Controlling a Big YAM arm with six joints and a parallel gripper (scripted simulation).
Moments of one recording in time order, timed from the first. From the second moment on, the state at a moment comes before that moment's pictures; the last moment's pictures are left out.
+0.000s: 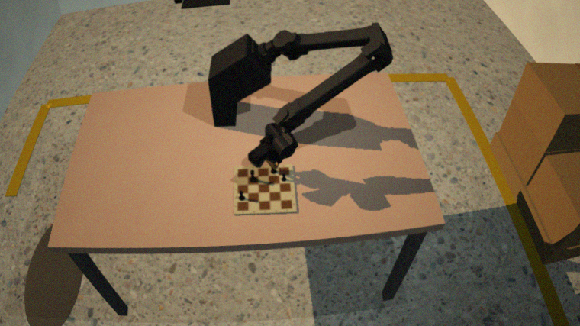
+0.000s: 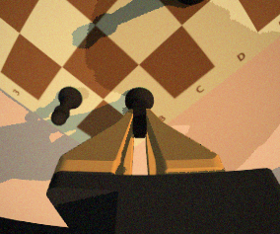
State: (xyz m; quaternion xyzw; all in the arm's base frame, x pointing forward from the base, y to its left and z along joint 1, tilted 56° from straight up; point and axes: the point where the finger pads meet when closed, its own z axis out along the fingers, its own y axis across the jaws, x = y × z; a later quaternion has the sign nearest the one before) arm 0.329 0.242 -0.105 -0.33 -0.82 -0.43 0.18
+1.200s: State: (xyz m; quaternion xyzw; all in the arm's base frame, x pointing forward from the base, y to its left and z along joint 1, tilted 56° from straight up) arm 0.329 0.242 -0.105 -0.33 -0.82 -0.43 0.18
